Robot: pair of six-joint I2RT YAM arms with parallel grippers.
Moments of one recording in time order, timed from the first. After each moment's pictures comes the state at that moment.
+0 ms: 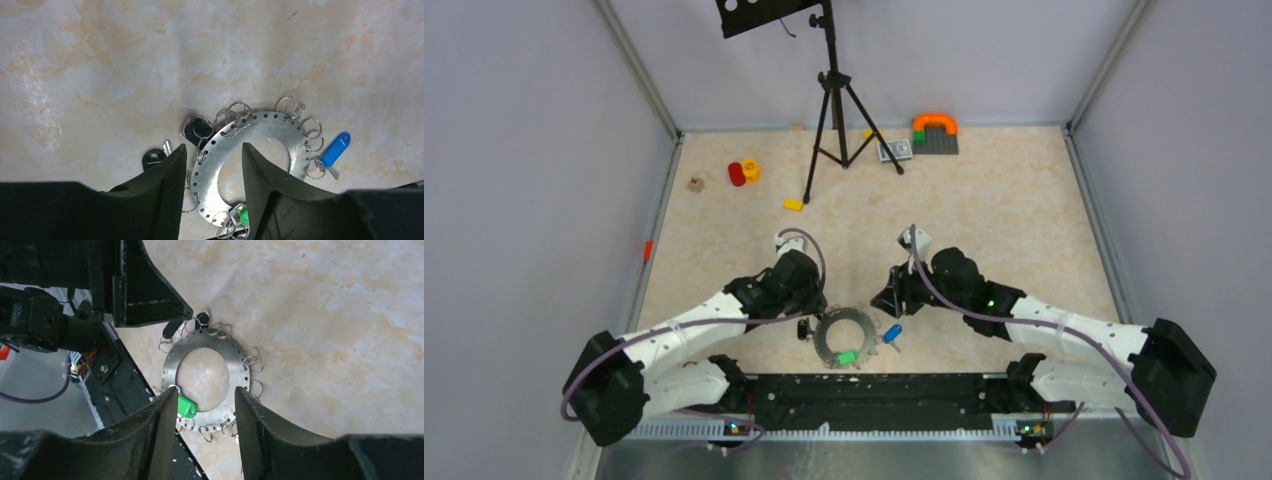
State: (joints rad) left arm -0.76 1.05 0.59 -0.45 -0.15 -0.80; right arm 0.91 1.08 0.54 0.10 -0.20 0.47
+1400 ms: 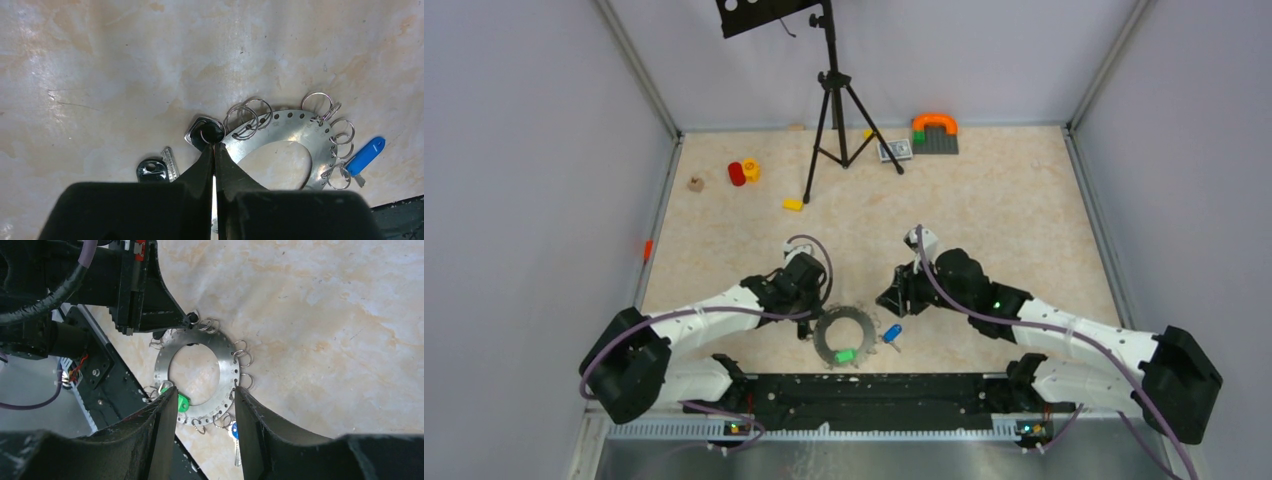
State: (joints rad) left arm -0.76 1.23 0.56 -0.37 -0.11 -0.84; right arm 0.91 1.03 0.54 0.03 -0.13 0.48
